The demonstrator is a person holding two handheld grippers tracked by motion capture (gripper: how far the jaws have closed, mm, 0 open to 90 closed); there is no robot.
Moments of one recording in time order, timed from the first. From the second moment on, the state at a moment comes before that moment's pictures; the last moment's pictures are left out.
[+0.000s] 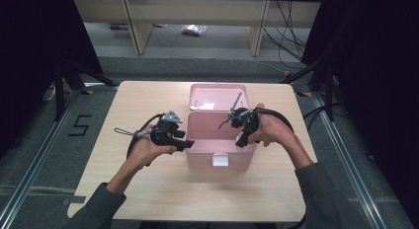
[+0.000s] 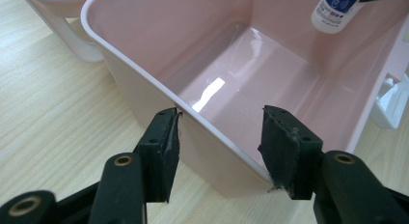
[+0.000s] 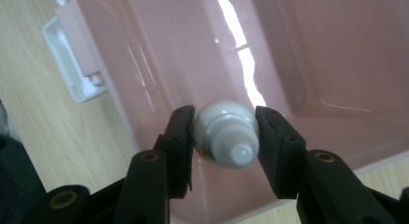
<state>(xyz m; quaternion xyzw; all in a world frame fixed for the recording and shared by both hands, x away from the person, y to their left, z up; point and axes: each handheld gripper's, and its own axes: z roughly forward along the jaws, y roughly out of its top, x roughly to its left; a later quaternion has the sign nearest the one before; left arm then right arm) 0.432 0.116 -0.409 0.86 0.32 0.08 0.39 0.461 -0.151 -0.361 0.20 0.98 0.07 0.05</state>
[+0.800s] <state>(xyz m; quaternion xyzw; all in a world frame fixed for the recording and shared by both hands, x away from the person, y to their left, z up) 0.432 0.116 -0.409 0.86 0.32 0.08 0.39 0.476 -0.140 -0.389 0.19 0.98 0.05 0.04</state>
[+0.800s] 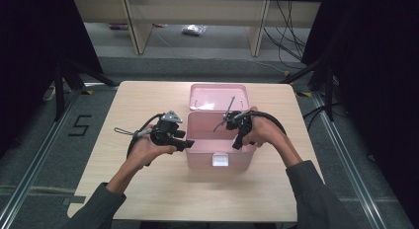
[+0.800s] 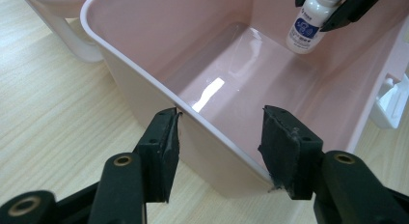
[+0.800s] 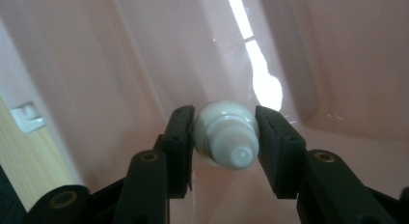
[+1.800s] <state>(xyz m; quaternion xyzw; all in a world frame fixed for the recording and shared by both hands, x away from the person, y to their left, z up) 0.433 0.115 -0.409 0.86 0.31 0.08 0.38 0.480 -0.129 -0.417 0.17 0.98 0.05 0.03</state>
